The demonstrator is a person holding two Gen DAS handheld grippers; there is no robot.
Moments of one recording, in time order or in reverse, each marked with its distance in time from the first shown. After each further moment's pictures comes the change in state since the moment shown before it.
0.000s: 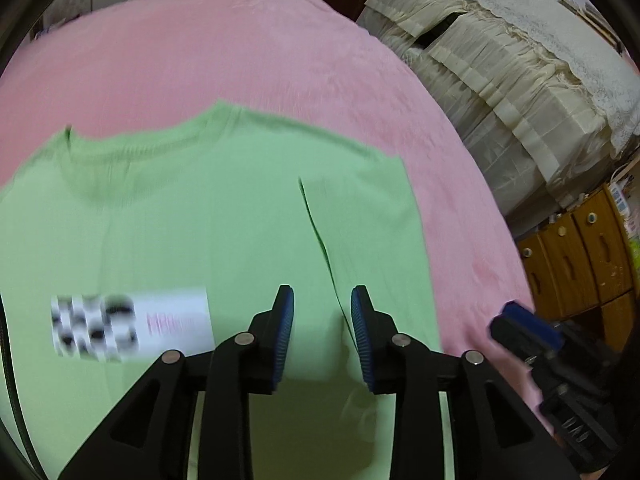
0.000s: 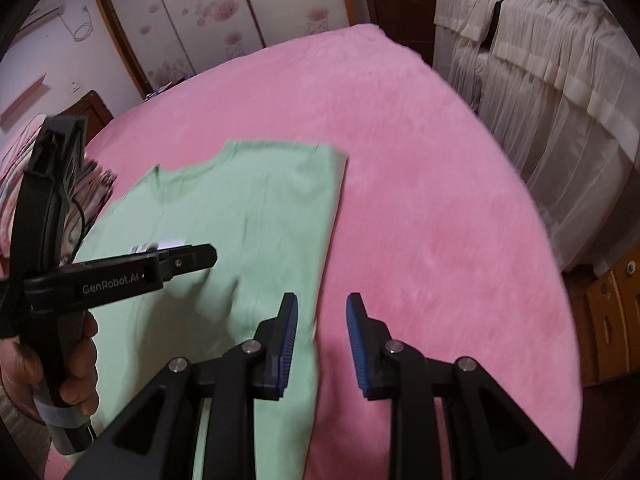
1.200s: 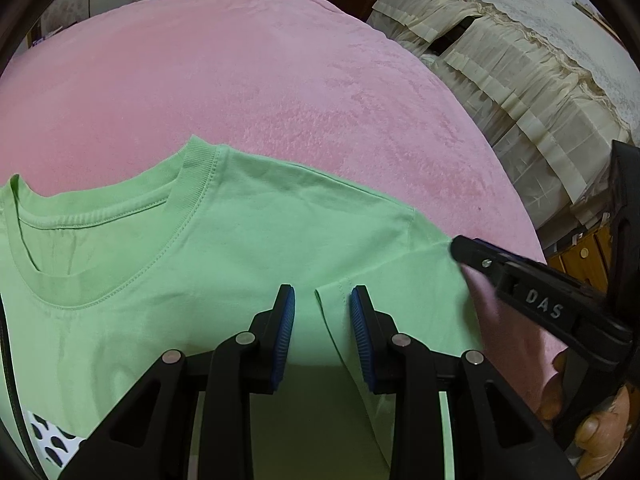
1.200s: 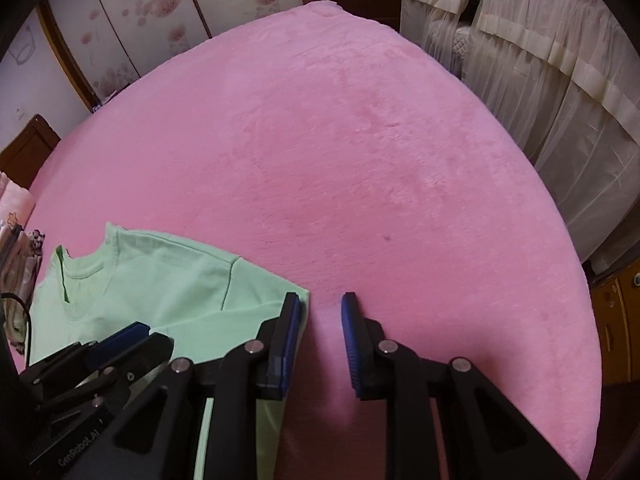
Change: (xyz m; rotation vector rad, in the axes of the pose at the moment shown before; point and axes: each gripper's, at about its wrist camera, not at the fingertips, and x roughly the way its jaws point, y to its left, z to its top) left arm 0.073 0.015 0.052 -0.012 -0.023 0.023; right arm 0.123 -0.028 0.092 0.117 0.062 -0.104
